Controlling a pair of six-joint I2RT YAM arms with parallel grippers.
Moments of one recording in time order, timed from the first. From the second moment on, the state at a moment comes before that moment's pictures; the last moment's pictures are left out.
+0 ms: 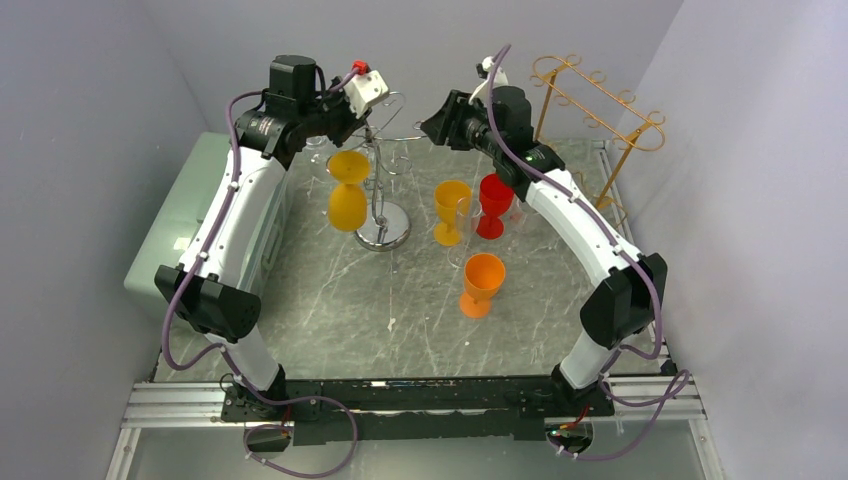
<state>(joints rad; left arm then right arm) -0.33 1.72 2.04 -0.74 0.36 0.66 0.47 1.68 1.68 -0.20 -0.17 0.50</state>
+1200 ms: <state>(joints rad) -0.33 1.79 2.10 -0.71 0.33 0.67 0.61 1.53 1.46 -0.05 0.08 0.70</state>
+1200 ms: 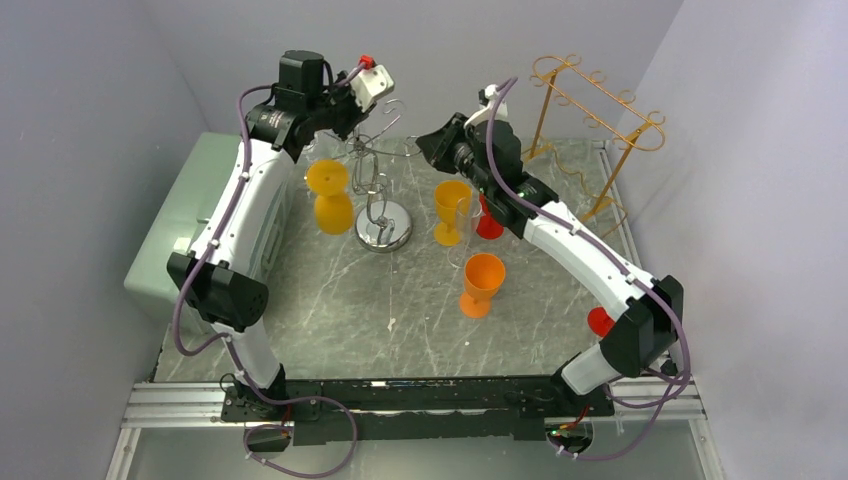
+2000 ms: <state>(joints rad) -0.35 1.79 2.13 -0.70 0.31 0.68 0.61 1.50 1.41 -0.07 0.23 0.82</state>
